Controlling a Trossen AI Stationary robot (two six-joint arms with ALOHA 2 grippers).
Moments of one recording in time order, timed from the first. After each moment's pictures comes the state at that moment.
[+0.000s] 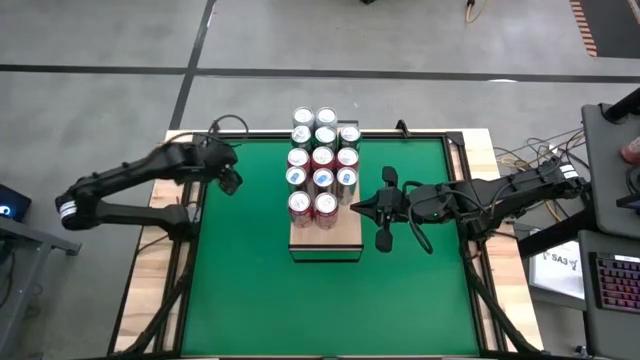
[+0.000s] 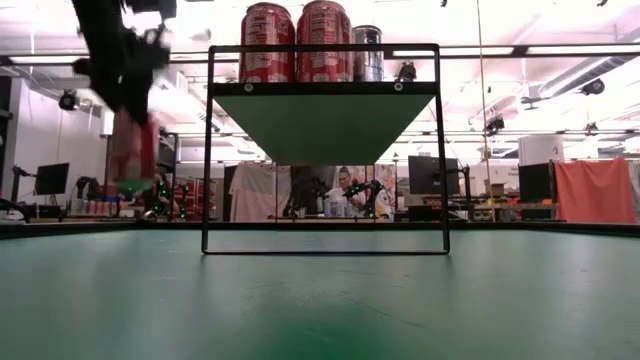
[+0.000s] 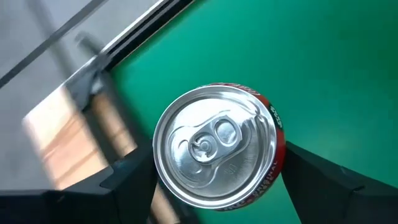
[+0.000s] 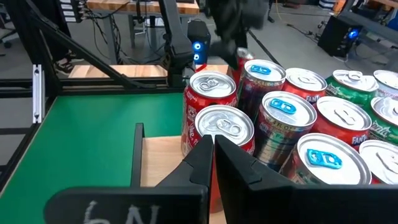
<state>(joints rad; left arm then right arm) 0.43 0.99 0.98 -1.23 -0.44 -0.43 0.24 1.23 1.14 -0.25 0.37 0.07</state>
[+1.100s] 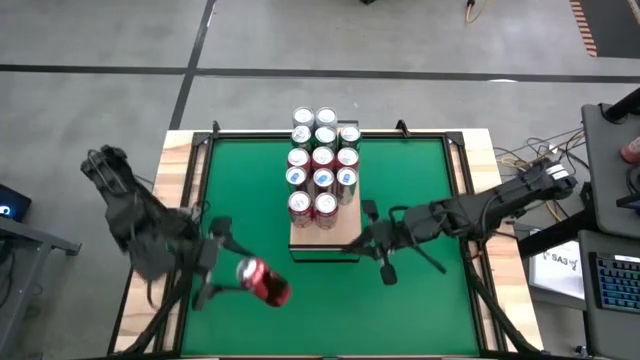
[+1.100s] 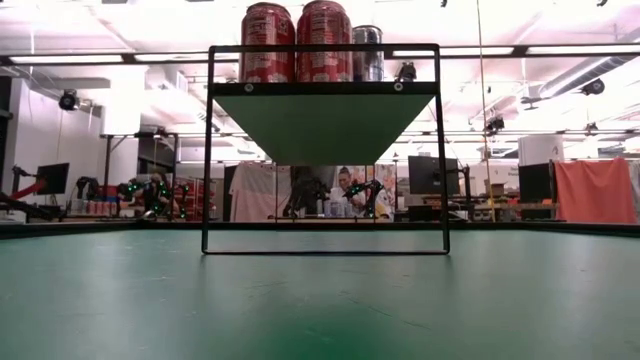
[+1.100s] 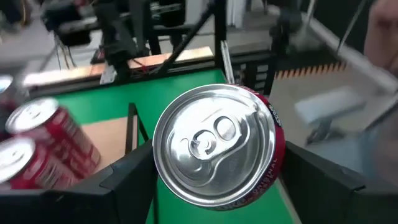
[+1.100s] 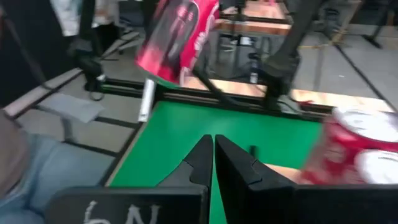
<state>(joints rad) -0.82 1.13 1.29 -0.64 -0.58 -0.28 0.35 1.34 1.14 -0.04 0.10 0.02</state>
